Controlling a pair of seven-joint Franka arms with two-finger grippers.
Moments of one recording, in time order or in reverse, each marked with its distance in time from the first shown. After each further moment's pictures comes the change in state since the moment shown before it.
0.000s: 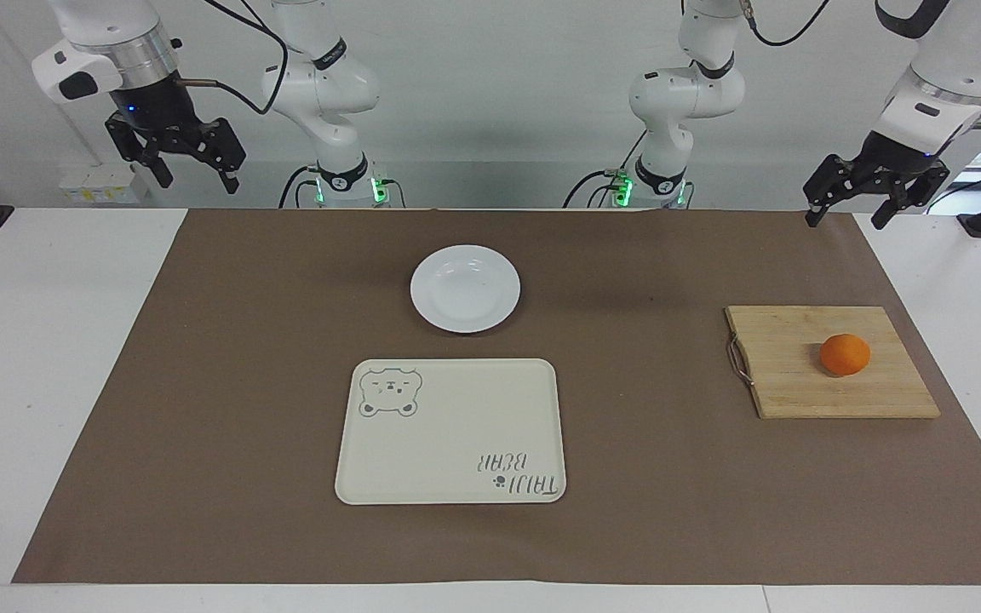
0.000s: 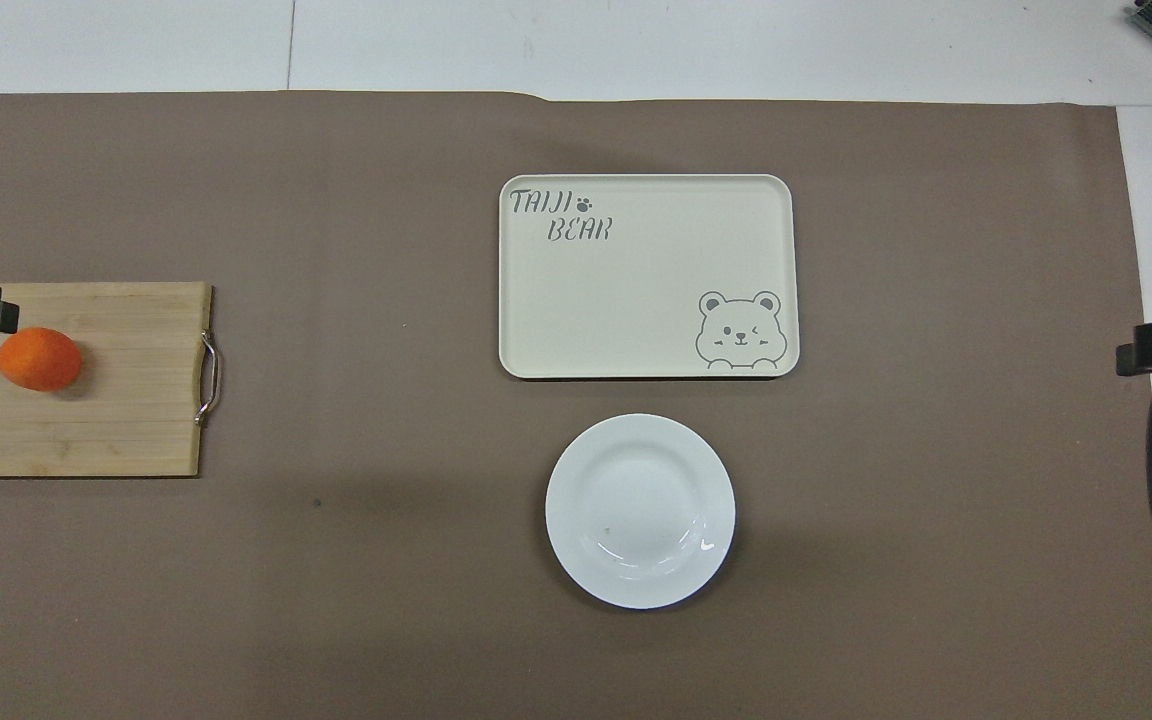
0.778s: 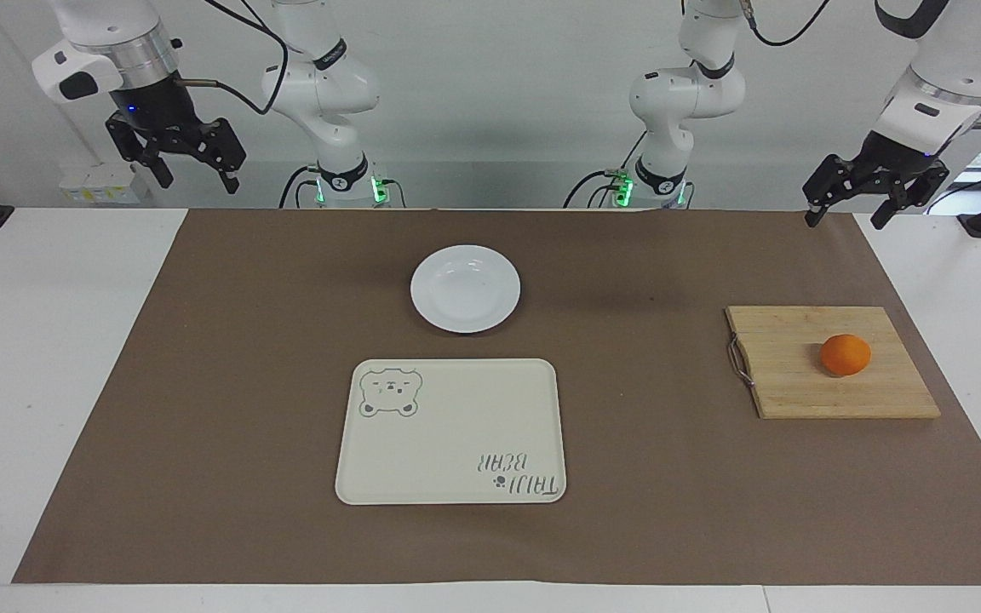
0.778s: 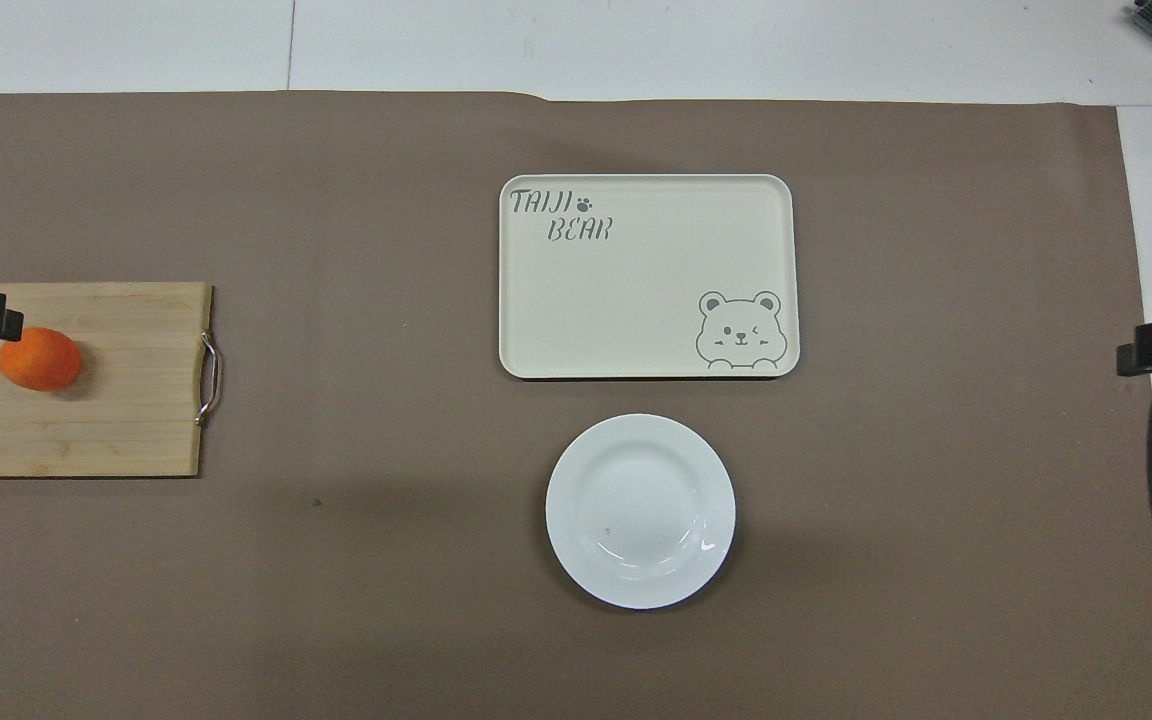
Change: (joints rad) left arm -0.001 -0.003 -0.005 0.000 0.000 -0.020 -0.002; right arm 0.000 0.000 0.000 0.000 0.000 0.000 0.000
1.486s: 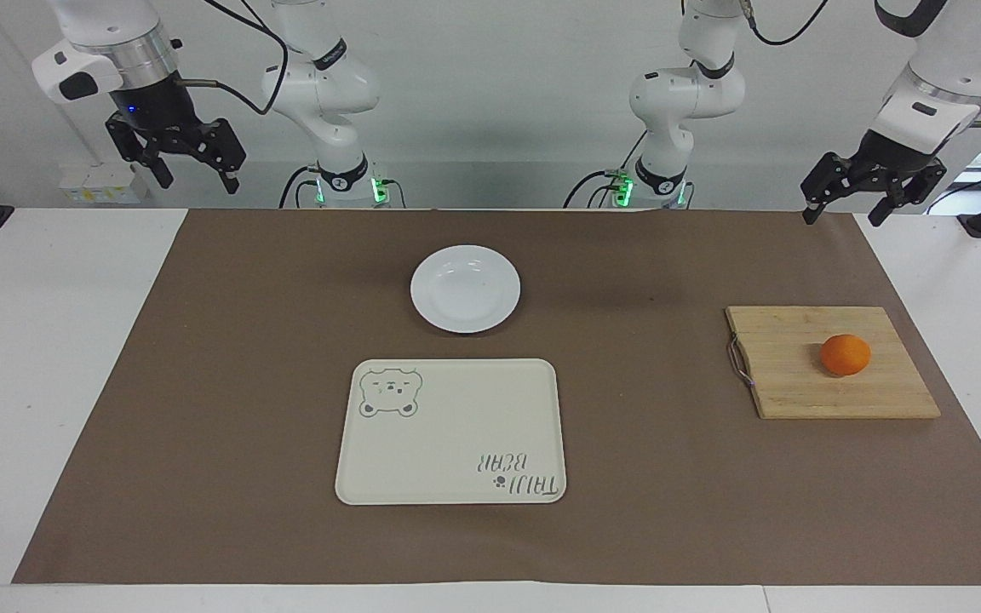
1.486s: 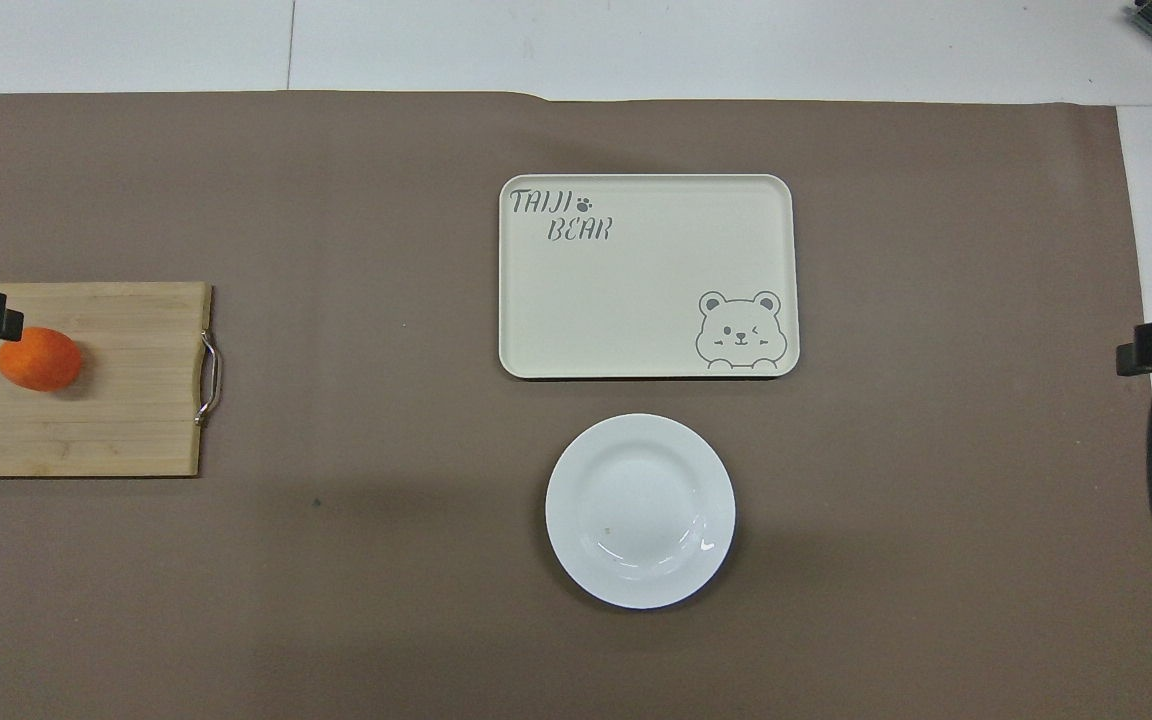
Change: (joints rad) left arm 0.000 0.000 -0.001 0.000 0.000 0.000 0.001; right arm 0.000 0.000 0.000 0.000 0.000 0.000 0.000
